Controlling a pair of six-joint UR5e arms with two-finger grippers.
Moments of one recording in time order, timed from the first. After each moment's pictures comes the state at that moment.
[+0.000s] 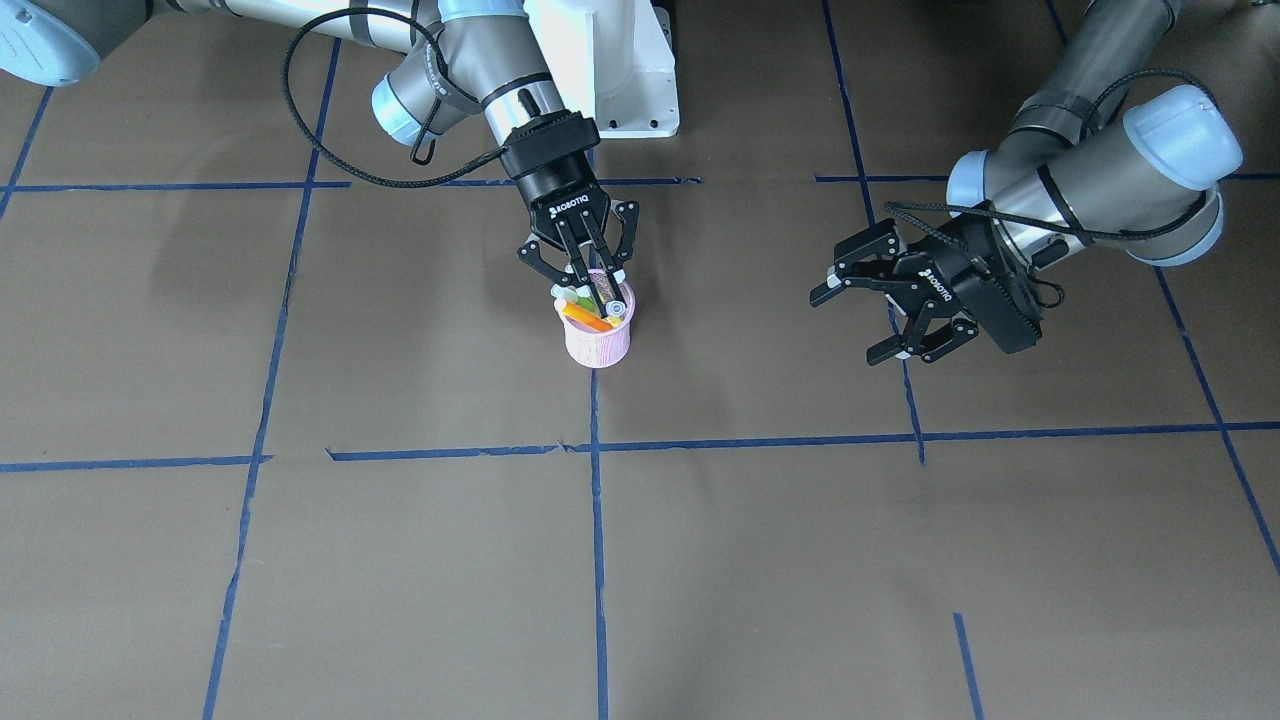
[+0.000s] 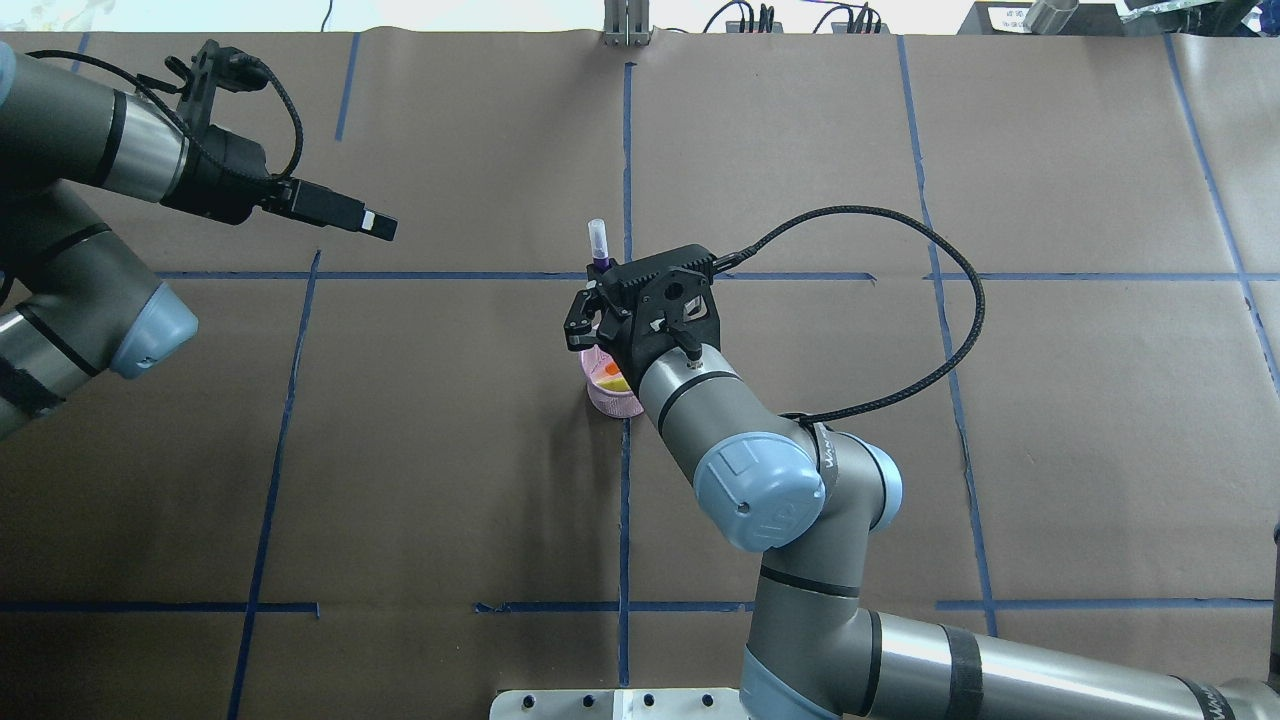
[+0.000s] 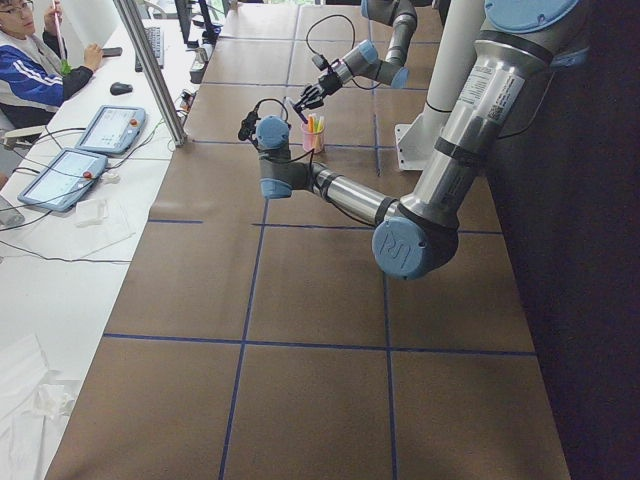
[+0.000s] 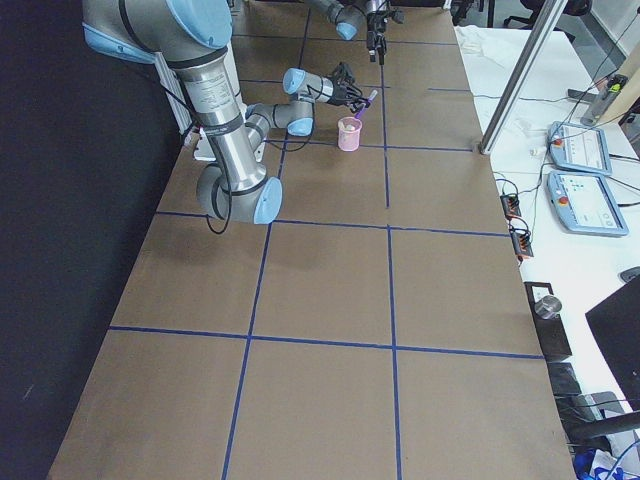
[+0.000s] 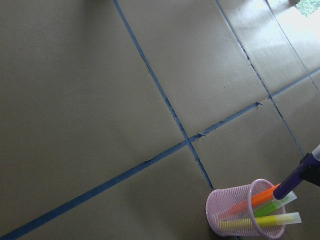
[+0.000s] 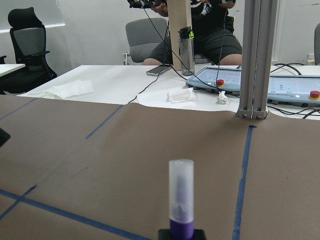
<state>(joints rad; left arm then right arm) -0.95 -1.99 -1.48 -2.72 -2.39 -1.01 0.31 -0.95 1.60 -0.76 0.95 0.89</state>
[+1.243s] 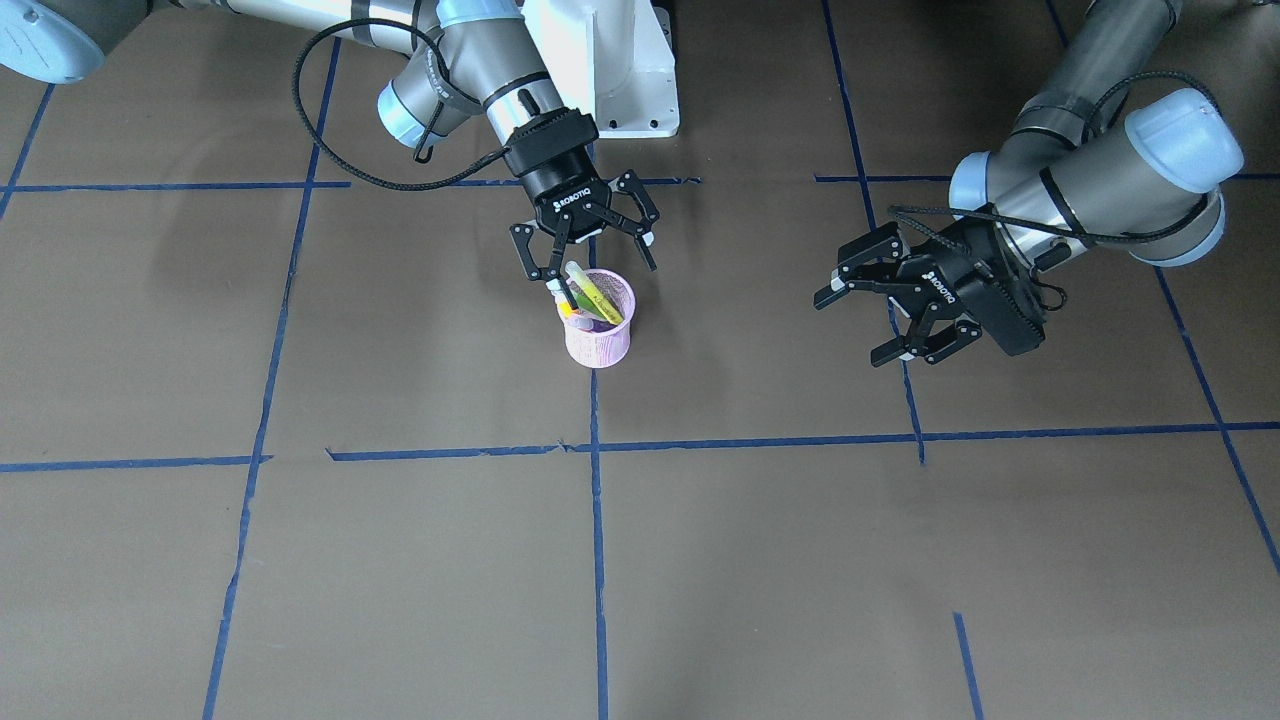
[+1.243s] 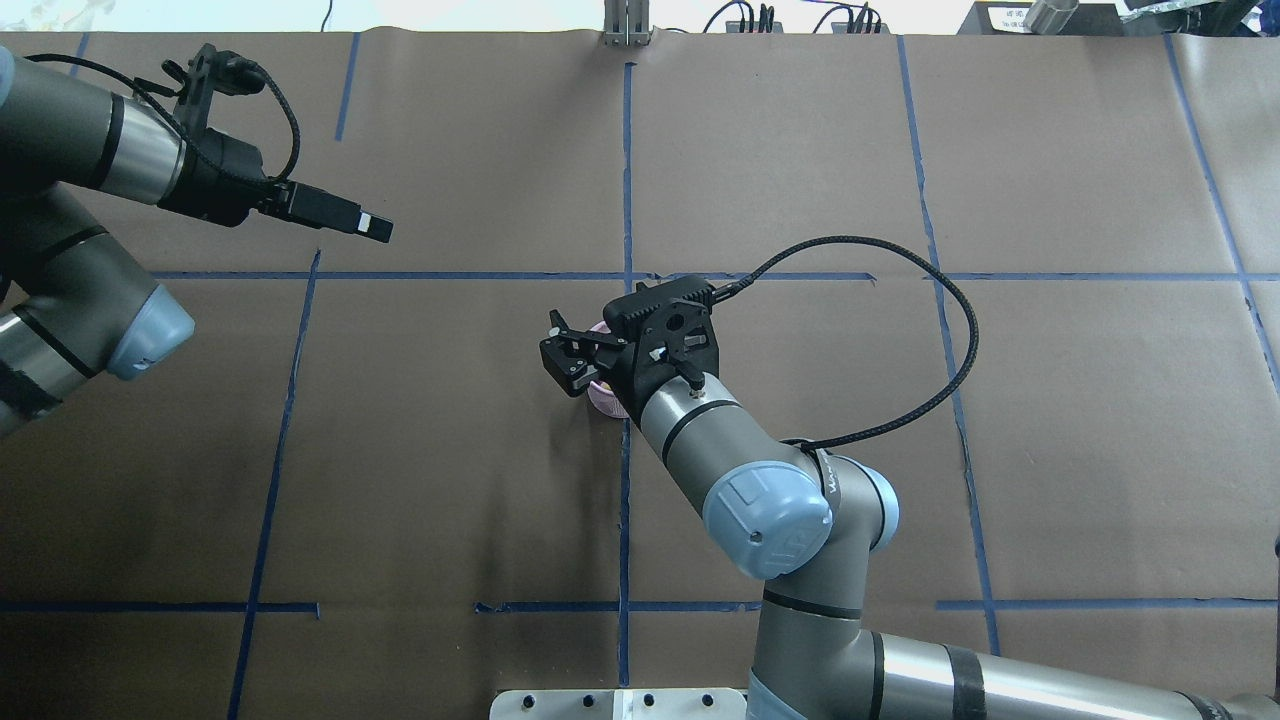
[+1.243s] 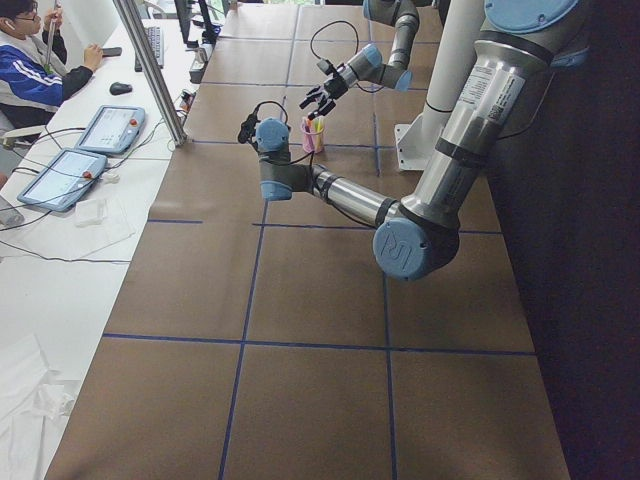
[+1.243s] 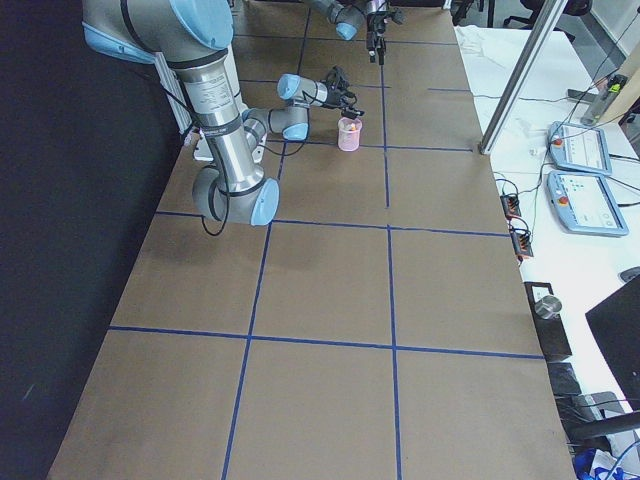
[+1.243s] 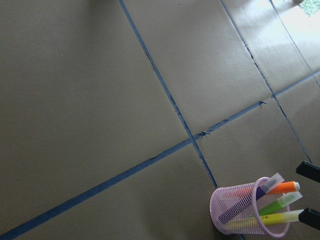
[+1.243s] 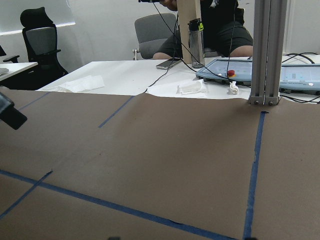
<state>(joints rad) -0.96 -1.98 -1.48 -2.72 -2.39 -1.01 0.28 -0.97 1.61 -0.70 0.98 0.88</state>
